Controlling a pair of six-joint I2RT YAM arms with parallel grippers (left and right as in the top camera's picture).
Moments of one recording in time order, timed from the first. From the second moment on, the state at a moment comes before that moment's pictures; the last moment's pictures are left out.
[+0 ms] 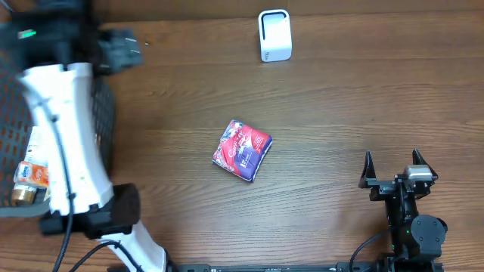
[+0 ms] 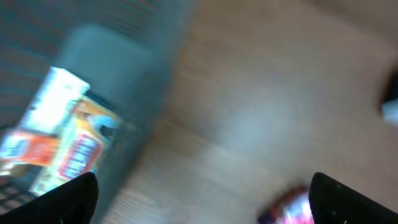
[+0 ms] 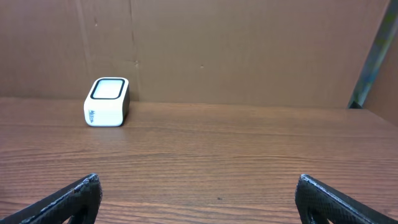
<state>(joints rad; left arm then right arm) 0.10 1.93 2.52 -1.68 -0.15 -0.32 -0.03 0.01 0.02 -0.04 -0.04 -0.04</state>
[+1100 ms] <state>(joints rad) 0.70 2.03 1.94 -1.46 -0.06 -0.19 -0.03 0.01 0.02 -0.04 -0.04 -0.03</state>
